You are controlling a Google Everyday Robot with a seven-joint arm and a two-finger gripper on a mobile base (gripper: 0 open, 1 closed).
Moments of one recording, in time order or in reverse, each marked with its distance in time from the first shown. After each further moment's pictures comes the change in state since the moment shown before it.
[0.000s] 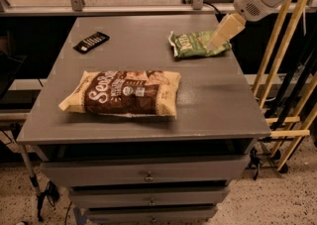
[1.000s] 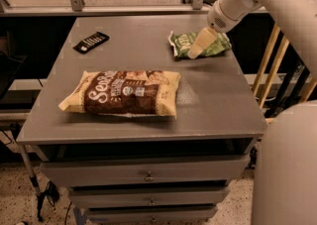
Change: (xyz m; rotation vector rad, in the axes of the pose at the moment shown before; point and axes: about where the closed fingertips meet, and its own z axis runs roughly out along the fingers) arm 0.009 -0.009 0.117 -0.100 0.100 0.073
